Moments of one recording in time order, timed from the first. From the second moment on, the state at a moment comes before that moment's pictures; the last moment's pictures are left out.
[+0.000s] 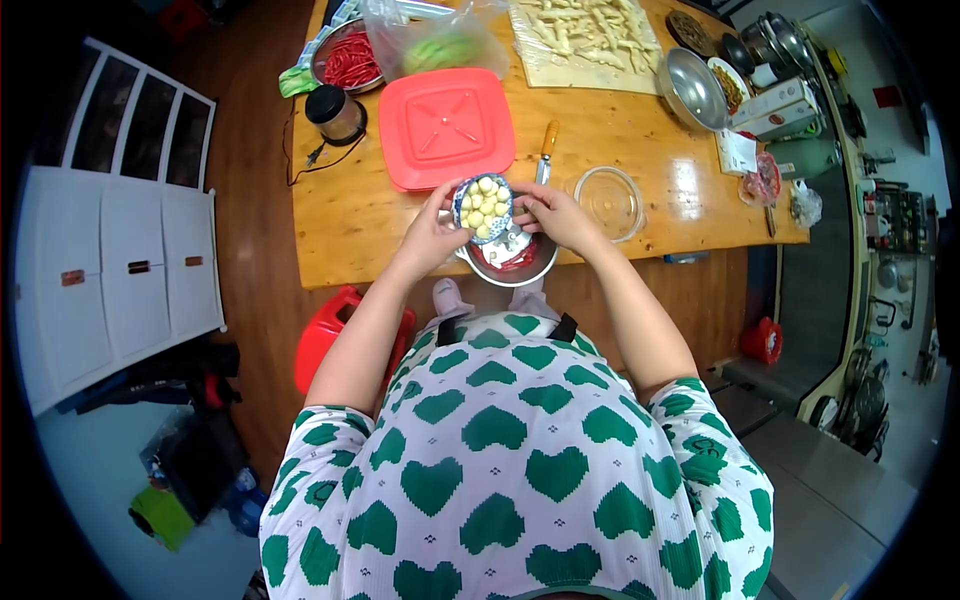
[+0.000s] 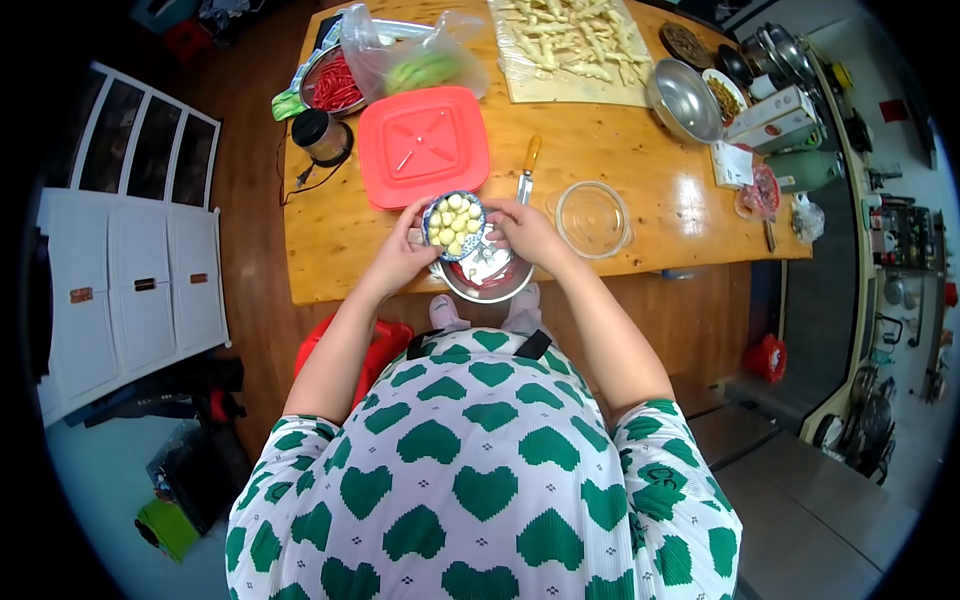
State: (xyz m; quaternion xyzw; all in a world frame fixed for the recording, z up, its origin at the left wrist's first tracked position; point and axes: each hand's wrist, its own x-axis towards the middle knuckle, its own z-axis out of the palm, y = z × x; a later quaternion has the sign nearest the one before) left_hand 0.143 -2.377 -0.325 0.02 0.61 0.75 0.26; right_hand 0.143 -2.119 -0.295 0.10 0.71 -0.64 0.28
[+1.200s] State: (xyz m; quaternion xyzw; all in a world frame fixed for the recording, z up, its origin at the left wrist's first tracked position) left_hand 0.142 -2.381 -0.299 -0.05 0.62 0.74 0.26; right_hand 0.161 -2.081 -0.333 0.11 0.74 -0.63 0.20
